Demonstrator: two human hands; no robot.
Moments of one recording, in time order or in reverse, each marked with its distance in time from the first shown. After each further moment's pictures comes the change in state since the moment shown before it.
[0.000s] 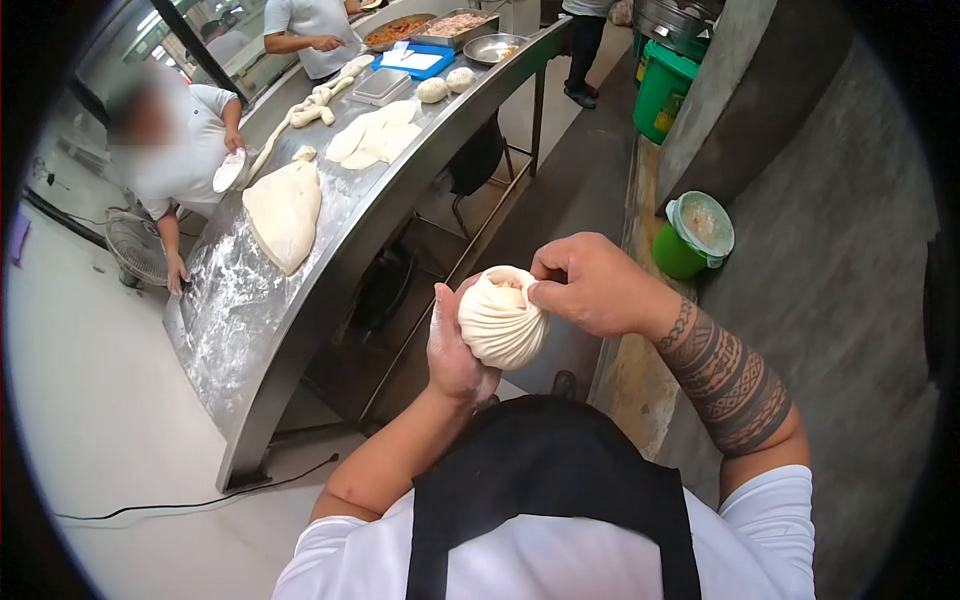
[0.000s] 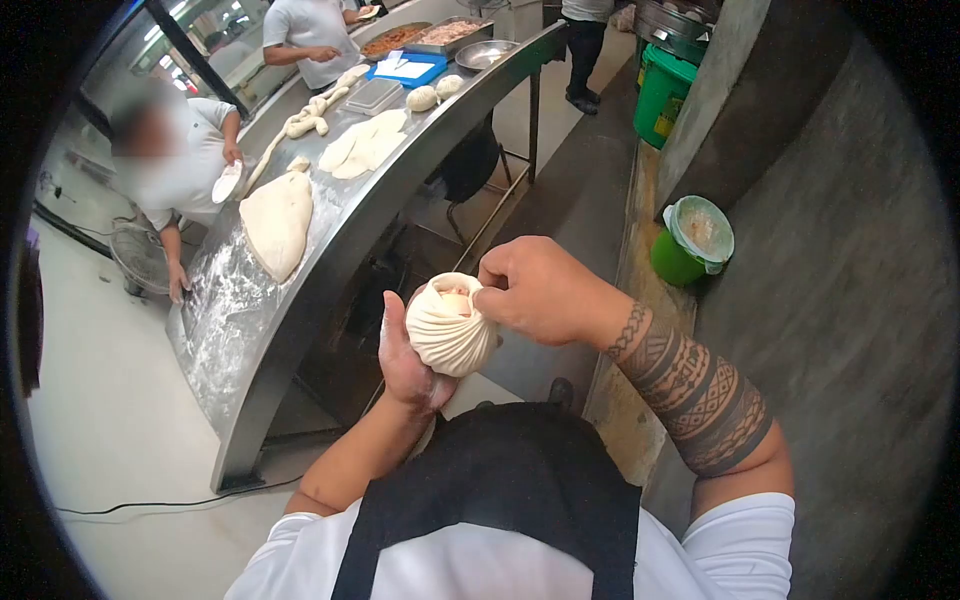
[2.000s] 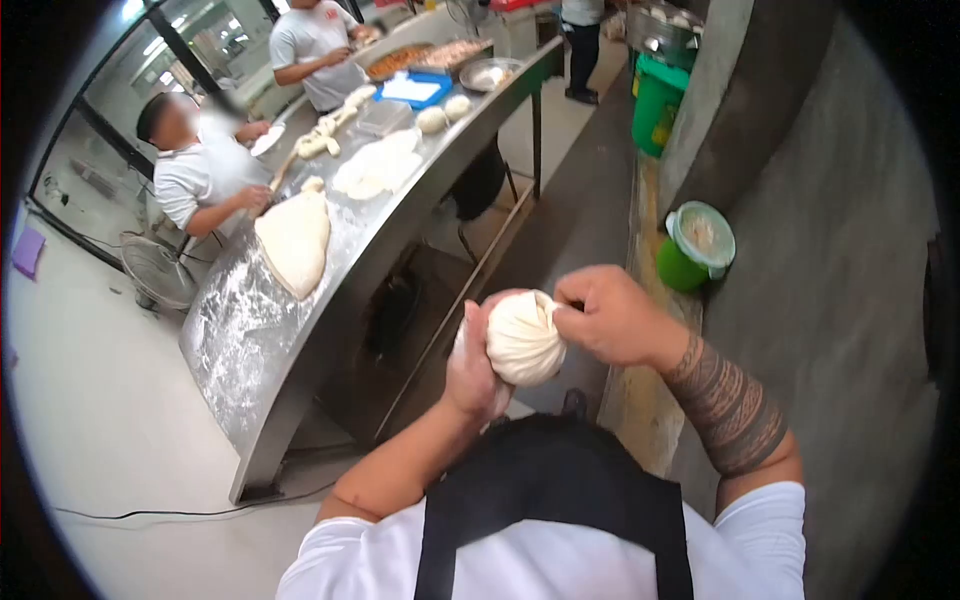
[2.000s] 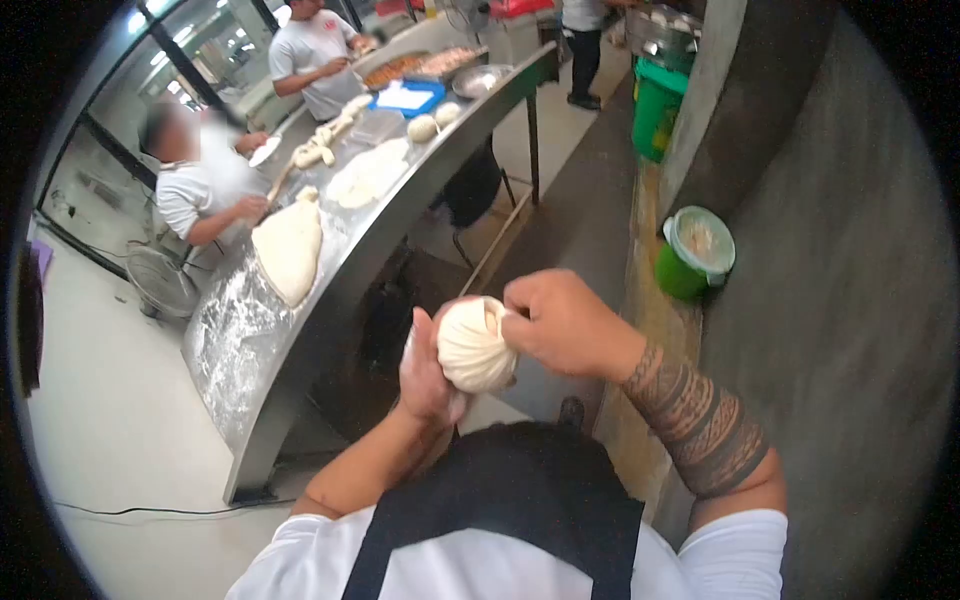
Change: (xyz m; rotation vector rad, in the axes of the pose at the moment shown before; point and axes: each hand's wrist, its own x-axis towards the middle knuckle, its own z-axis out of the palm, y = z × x) left_hand -0.012 -0.010 0.025 0.168 -0.105 -0.059; right_hand -0.043 0.016 -0.001 -0.014 0.129 -0.074
